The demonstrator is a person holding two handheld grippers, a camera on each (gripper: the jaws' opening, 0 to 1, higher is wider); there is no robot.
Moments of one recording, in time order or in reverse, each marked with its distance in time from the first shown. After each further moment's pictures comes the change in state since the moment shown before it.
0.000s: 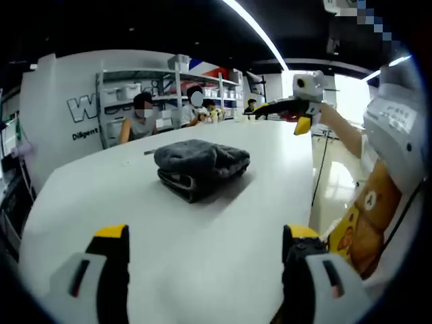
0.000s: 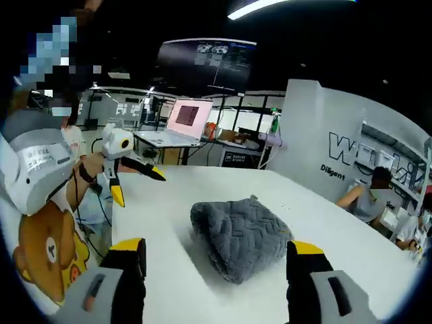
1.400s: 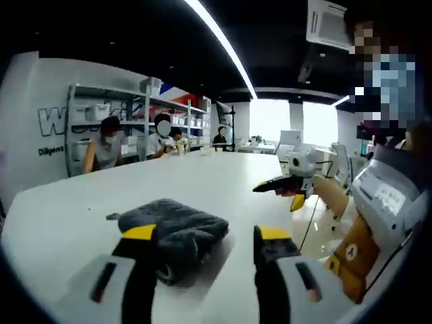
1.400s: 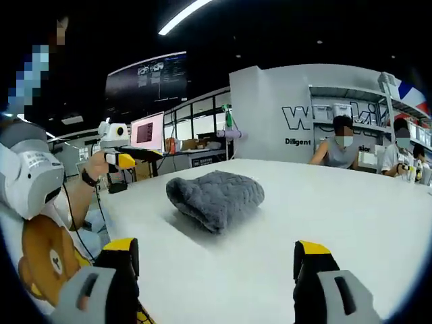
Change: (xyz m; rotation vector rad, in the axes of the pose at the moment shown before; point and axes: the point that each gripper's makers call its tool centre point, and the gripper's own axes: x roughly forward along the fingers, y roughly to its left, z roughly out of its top) left arm 0.066 -0.015 0.124 -0.032 -0.206 -0.264; right arm -0.062 -0.014 -0.077 0.328 -0.070 -0.152
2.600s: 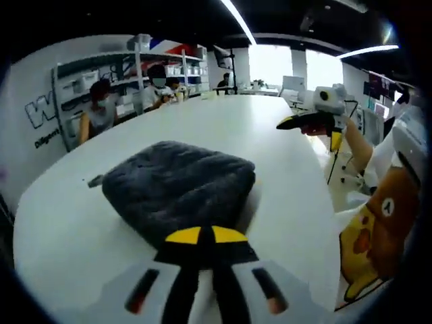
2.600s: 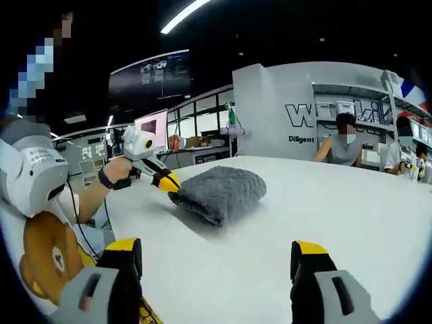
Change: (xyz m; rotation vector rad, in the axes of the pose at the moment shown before) left arm 0.044 0.022 -0.097 0.139 0.426 0.044; right arm 0.000 0.002 -0.010 0.003 0.021 0.026
